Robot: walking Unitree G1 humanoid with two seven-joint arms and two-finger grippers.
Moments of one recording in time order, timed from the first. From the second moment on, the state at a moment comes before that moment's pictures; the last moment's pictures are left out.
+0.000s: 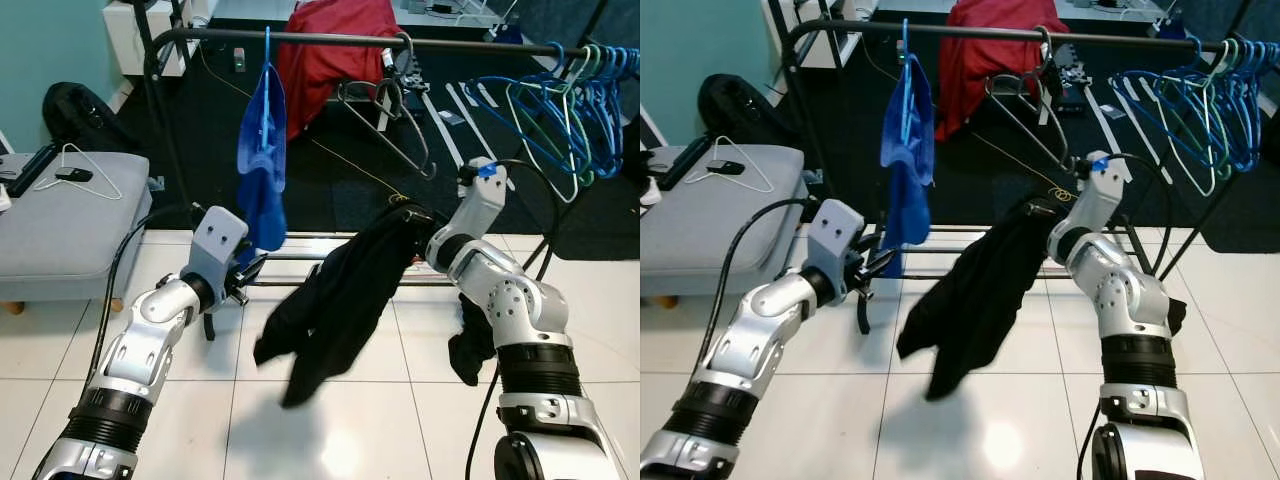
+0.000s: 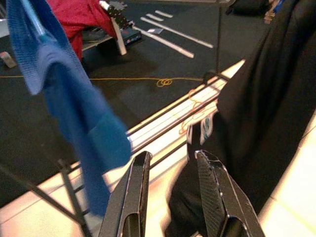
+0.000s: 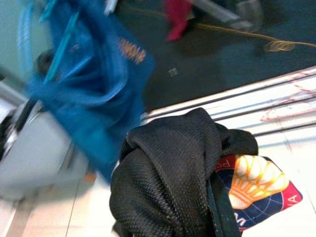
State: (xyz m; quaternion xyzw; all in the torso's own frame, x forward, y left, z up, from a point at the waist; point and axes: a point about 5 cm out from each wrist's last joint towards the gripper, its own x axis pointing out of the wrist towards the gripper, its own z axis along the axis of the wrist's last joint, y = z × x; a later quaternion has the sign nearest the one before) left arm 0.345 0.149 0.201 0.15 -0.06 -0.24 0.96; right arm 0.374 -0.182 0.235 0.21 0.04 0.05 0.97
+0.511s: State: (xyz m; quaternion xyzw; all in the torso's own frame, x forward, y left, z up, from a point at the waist) left arm 0.337 0.134 0.214 0.13 -0.06 -0.25 0.96; right arm 0.374 -0.196 0.230 0.38 0.03 -0.11 0.92
